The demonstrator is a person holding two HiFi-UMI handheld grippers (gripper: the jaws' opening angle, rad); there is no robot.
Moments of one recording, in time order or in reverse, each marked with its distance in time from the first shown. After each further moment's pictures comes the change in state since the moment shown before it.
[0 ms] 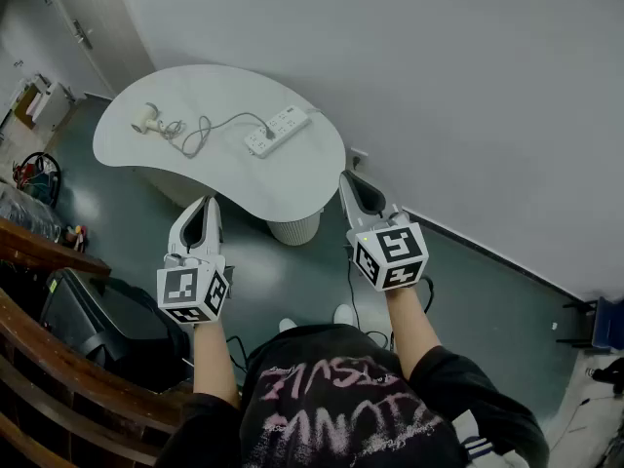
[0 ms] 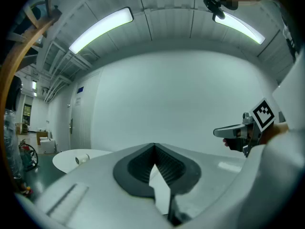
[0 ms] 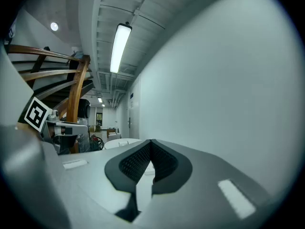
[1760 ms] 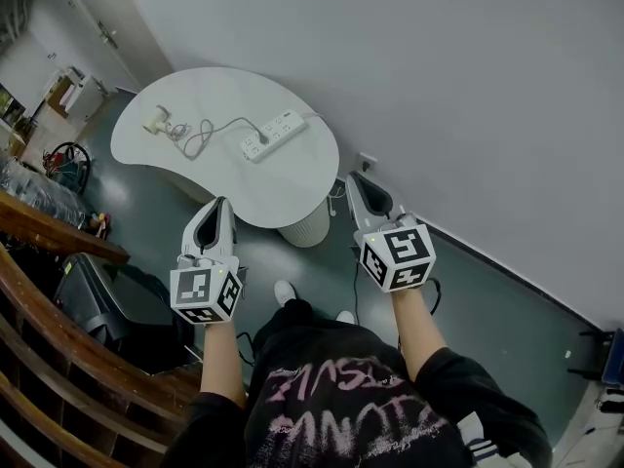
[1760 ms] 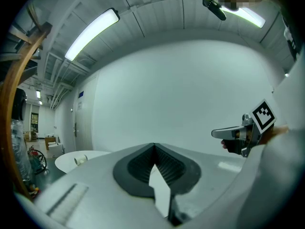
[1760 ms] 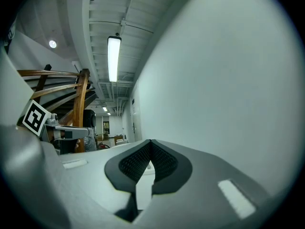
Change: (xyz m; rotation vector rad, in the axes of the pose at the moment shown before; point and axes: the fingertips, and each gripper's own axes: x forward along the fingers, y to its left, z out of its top) left arm 0.044 -0.106 0.008 0.050 0.025 0.089; right arm -0.019 -0.102 -0.010 0.095 -0.048 0.103
